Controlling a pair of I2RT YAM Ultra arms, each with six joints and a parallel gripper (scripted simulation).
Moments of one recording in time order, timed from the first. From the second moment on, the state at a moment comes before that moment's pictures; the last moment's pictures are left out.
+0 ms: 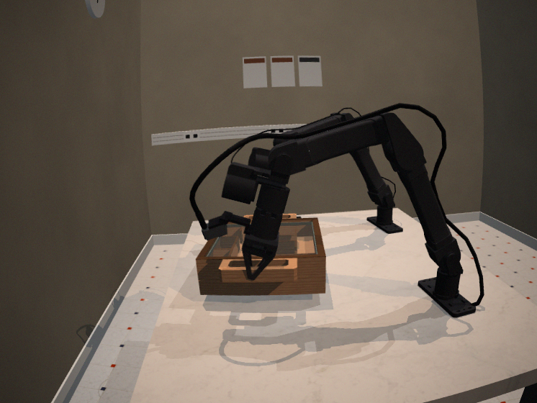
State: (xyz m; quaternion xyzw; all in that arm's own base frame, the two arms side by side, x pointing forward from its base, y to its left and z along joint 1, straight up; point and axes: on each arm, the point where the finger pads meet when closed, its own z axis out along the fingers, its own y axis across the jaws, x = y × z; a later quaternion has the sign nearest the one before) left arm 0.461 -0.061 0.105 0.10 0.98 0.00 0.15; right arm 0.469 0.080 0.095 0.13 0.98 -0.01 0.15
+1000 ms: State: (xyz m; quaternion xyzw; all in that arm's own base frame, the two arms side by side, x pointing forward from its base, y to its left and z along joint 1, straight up) left arm 0.452 -0.058 0.086 0.09 0.98 -0.02 0.15; right arm 0.462 0.084 0.096 0.12 0.98 -0.03 0.15
